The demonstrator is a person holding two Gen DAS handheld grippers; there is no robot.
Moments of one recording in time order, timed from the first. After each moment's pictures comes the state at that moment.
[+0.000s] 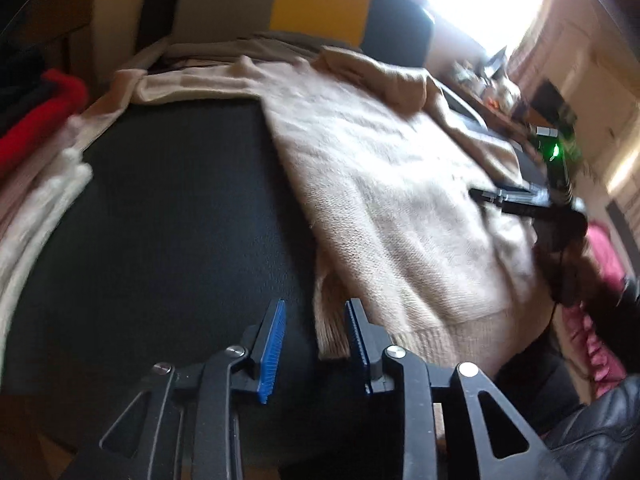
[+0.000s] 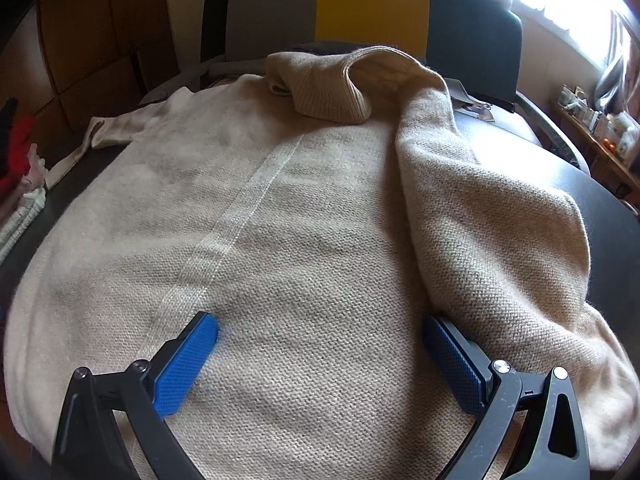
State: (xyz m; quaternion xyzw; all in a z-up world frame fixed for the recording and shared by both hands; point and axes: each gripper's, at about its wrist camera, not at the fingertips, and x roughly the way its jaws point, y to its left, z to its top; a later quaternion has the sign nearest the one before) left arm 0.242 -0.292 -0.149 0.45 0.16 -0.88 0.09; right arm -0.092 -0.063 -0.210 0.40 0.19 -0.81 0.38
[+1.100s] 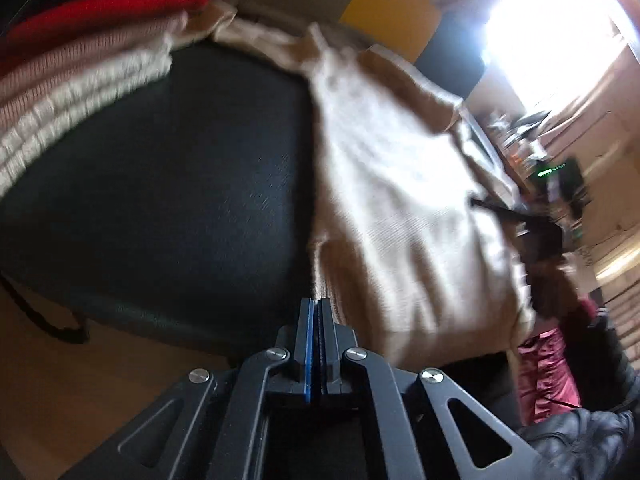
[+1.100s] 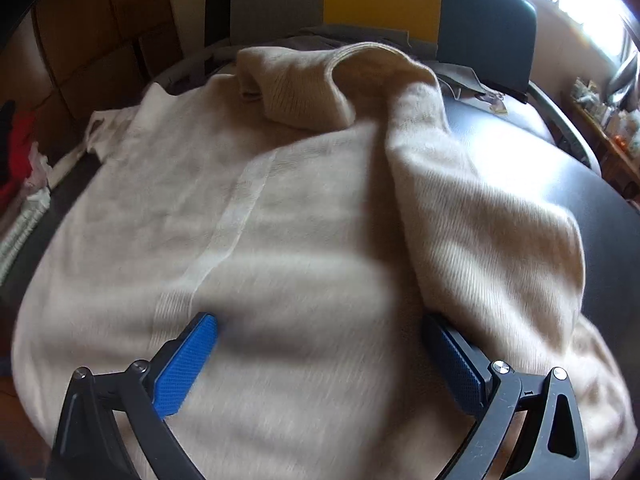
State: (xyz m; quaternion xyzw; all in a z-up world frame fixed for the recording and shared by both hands) left arm 0.318 -0.286 -0.143 0.40 0.33 -0.84 0.14; right arm -0.105 -0.087 -0.202 0.44 0.22 -0.79 0.37
